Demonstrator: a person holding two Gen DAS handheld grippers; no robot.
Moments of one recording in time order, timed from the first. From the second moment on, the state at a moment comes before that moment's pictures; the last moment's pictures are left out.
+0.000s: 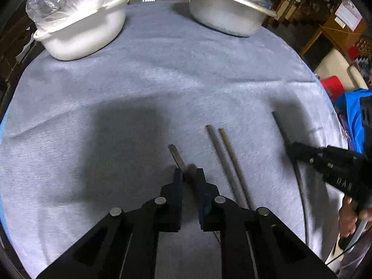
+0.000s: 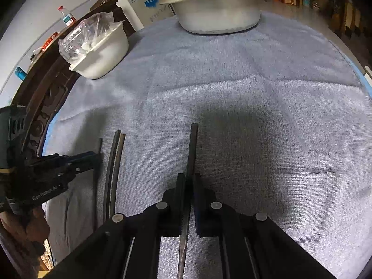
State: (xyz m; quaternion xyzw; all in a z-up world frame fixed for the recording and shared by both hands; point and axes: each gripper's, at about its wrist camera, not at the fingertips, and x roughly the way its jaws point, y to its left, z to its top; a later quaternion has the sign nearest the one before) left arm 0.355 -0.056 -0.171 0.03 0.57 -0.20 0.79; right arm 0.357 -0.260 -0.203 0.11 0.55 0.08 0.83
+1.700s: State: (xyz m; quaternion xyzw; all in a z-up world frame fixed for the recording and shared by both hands) left arm 0.186 -0.008 0.000 -0.02 0.39 -0.20 0.90; right arm 0.195 -0.265 -0.048 0.08 0.36 0.03 0.93
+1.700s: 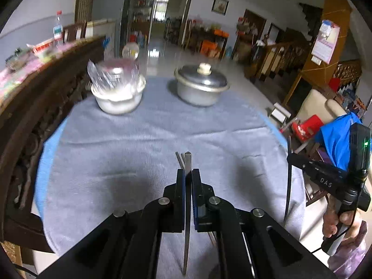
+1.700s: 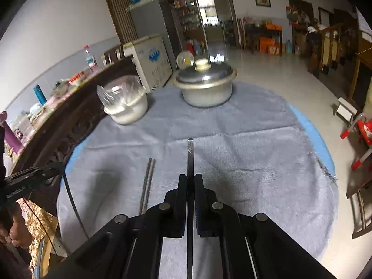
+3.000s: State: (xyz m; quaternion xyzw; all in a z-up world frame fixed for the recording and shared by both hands) left arm -0.002 0.032 0.113 -0.09 0.17 -0.19 0.96; right arm -0.002 -0.239 0.035 0.20 0.04 0.04 0.98
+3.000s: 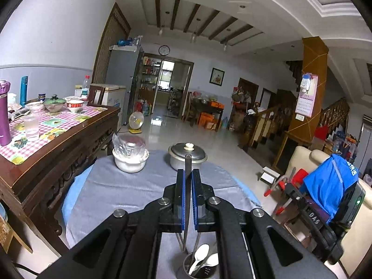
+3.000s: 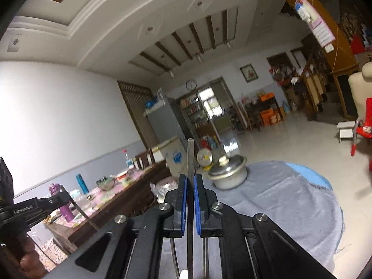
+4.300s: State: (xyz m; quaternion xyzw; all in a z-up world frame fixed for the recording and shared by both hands) left arm 0.001 0.016 0.078 -0.08 0.25 -0.20 0.94; right arm 0.023 -0.198 -0.004 0.14 0.09 0.04 0.98
